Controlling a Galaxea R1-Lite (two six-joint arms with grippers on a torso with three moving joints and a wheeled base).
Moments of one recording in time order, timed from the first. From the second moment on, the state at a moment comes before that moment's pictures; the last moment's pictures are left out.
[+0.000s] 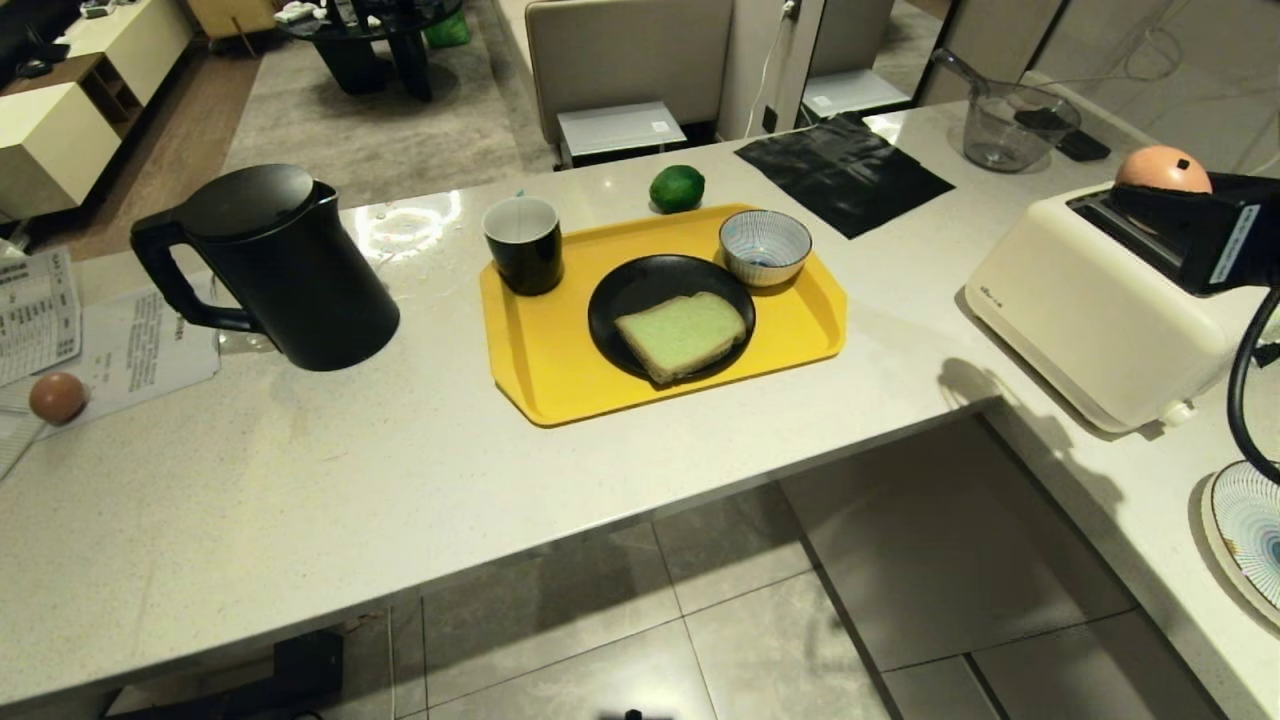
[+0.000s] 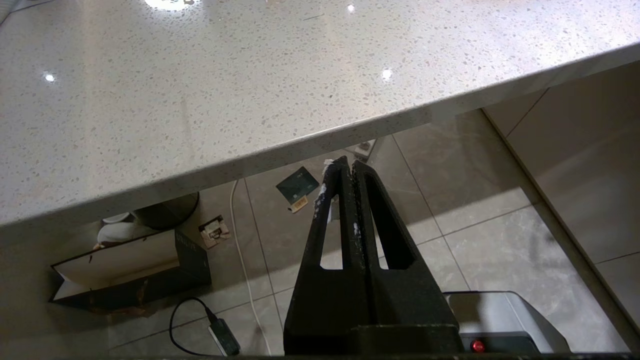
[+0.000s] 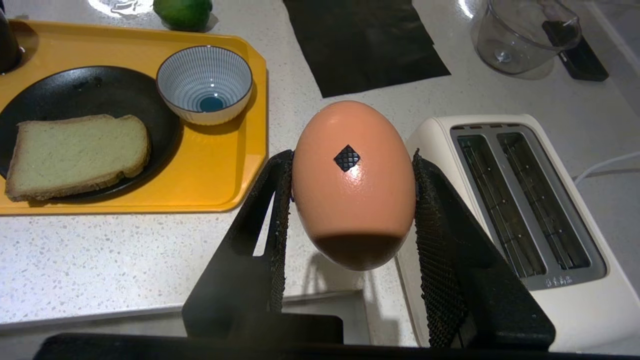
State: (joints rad) left arm 0.00 0.00 0.00 -0.01 0.00 0.00; right arm 0.10 1.32 -1.02 -0.37 -0.01 -0.17
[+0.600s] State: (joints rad) left arm 0.00 0.00 0.00 -0.01 0.00 0.00; right arm 0.11 1.34 -1.05 -0.38 -0.02 -0.17
